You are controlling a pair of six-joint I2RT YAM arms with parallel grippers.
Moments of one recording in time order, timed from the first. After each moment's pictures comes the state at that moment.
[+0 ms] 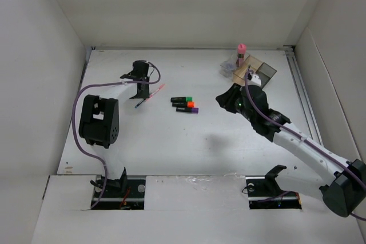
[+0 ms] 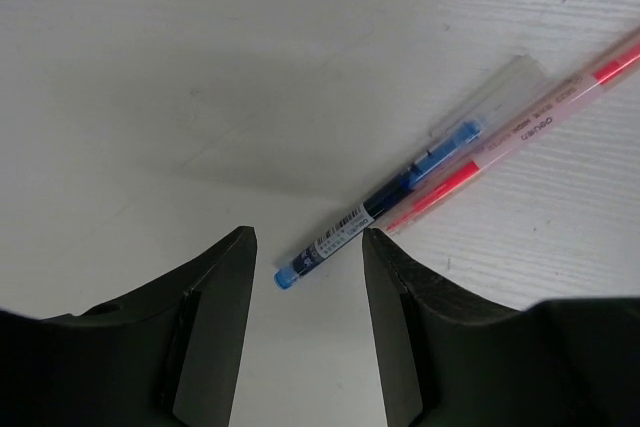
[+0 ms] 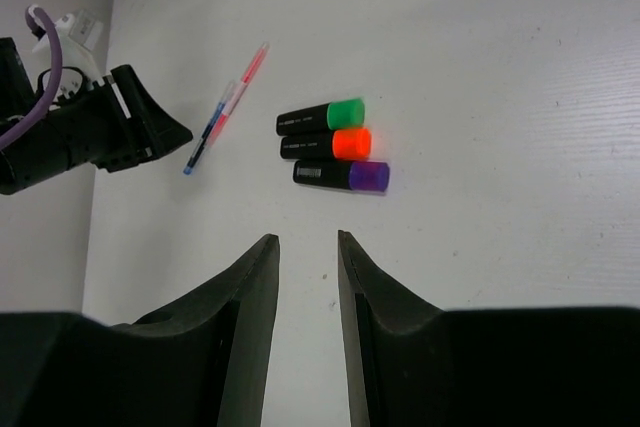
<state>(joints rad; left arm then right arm) -0.24 1.83 1.25 -0.45 -0.32 -0.22 0.61 1.07 0.82 -0.15 0.18 0.80</state>
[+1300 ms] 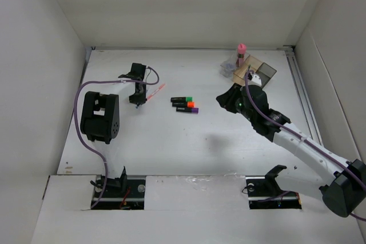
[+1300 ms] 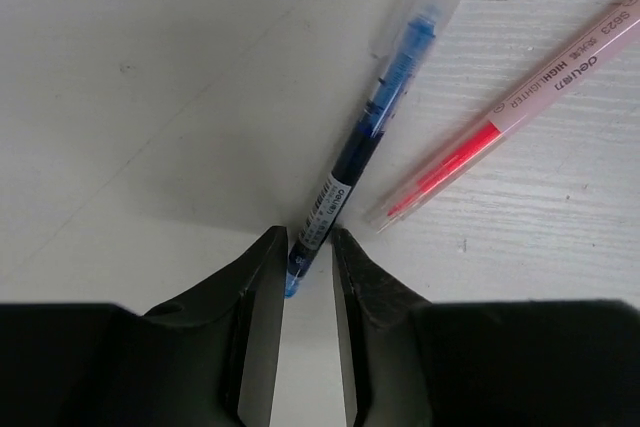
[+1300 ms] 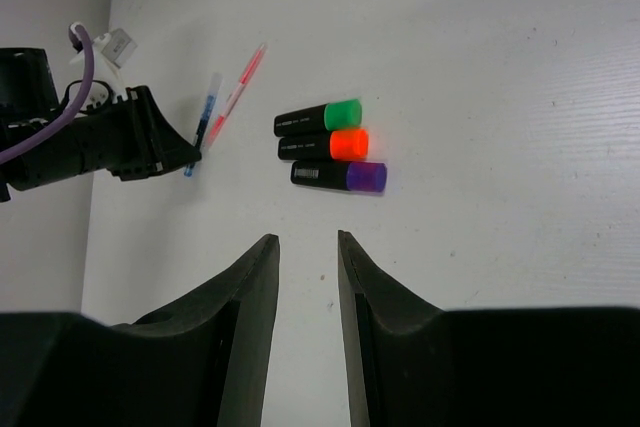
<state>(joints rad) -0.18 1.90 1.26 -0.52 -0.17 -0.14 0.60 1.07 0.82 -0.15 0.18 0.80</state>
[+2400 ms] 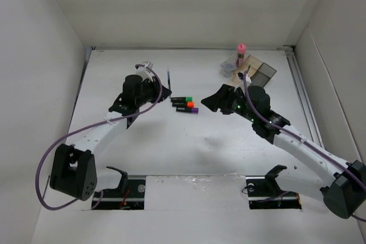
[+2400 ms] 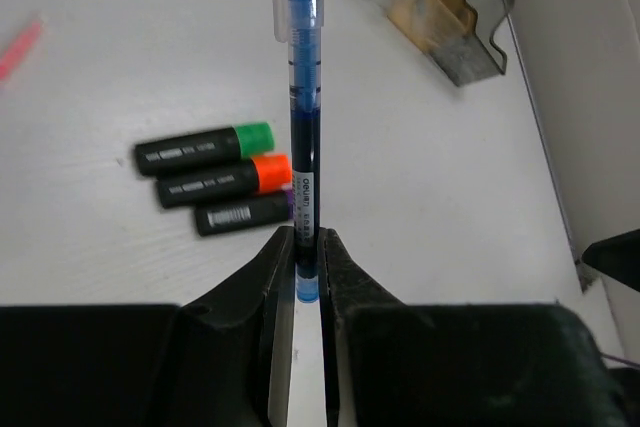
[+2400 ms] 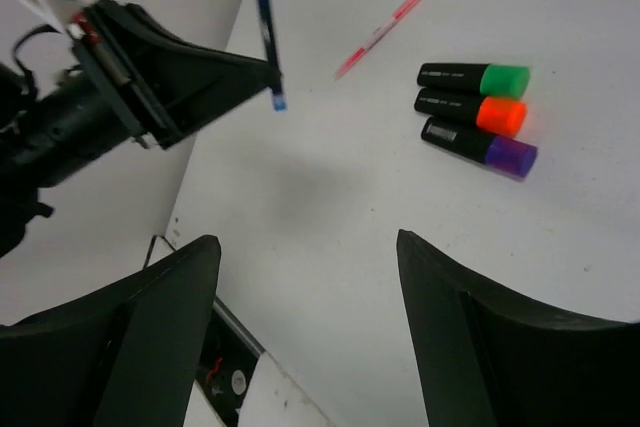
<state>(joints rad) -0.35 1.26 0.83 0.05 0.26 -0.55 0.60 1.05 0.78 0.03 -0.17 0.77</state>
